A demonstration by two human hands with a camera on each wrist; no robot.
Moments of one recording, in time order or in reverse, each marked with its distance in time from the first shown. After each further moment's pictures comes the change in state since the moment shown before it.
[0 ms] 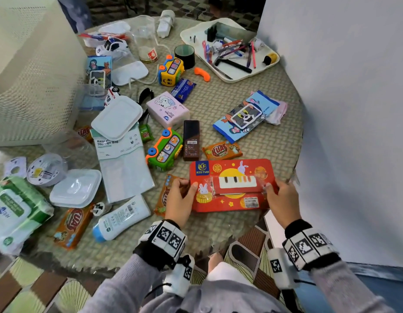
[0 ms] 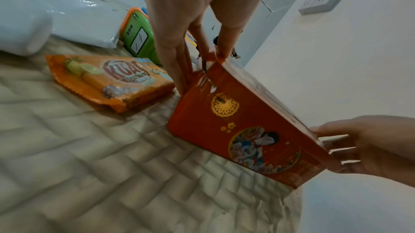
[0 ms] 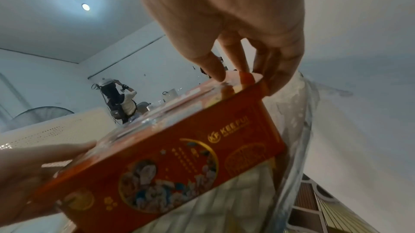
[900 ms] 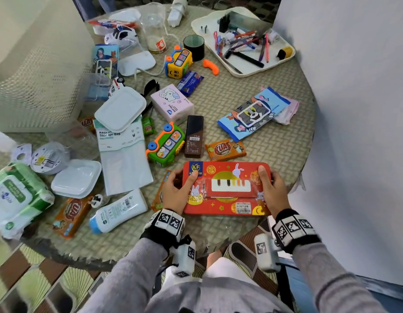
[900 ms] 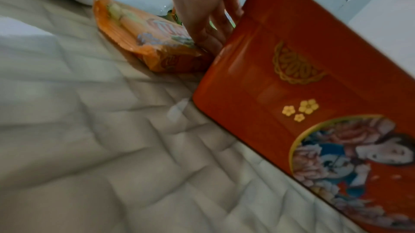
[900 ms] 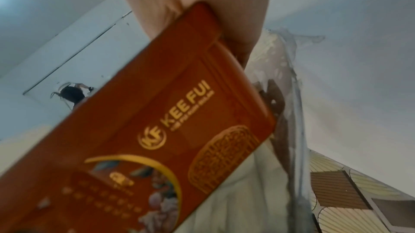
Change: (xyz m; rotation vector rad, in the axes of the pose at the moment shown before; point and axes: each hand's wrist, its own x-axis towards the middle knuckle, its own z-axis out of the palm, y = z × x) left_hand 0.024 -0.009 0.008 -0.110 0.131 -0.030; right_hand 0.037 -0.002 0.027 0.682 -0.186 0.150
